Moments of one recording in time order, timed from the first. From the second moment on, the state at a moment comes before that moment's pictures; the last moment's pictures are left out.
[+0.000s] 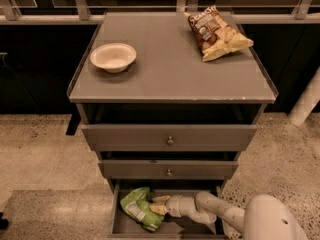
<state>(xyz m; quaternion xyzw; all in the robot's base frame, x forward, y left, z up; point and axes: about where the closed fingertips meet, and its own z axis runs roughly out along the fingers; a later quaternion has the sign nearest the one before) 0.545 0.004 0.174 -0.31 0.79 0.42 0.33</state>
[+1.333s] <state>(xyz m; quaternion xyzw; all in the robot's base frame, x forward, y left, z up) 0.539 0.002 0.188 -0.30 0.78 0.42 0.34</state>
